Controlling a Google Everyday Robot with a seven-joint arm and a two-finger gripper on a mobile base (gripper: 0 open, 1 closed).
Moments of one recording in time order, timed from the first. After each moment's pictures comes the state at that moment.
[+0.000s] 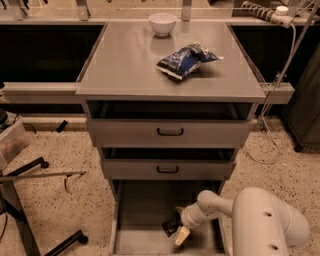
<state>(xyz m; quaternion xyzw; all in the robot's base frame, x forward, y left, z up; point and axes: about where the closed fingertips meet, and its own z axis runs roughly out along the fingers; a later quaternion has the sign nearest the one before) 0.532 -0.087 0.146 -0.61 0.73 0.25 0.18</state>
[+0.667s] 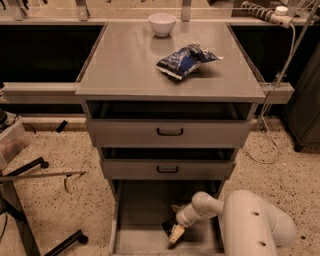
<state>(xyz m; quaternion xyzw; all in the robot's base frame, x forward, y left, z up) 0.554 -0.065 0.114 -0.61 0.73 0.23 0.20</state>
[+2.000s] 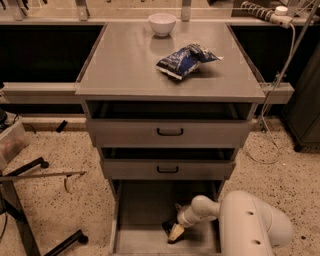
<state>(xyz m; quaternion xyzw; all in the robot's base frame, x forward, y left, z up) 0.572 -0.080 0.090 -0.57 0.77 0.19 0.21</state>
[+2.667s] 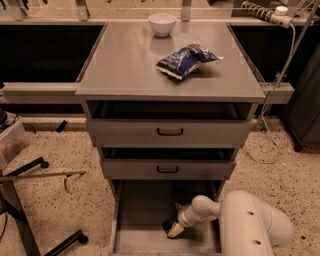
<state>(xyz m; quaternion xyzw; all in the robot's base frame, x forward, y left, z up) 0.572 -0.080 0.090 -0.57 0.77 0.19 0.21</state>
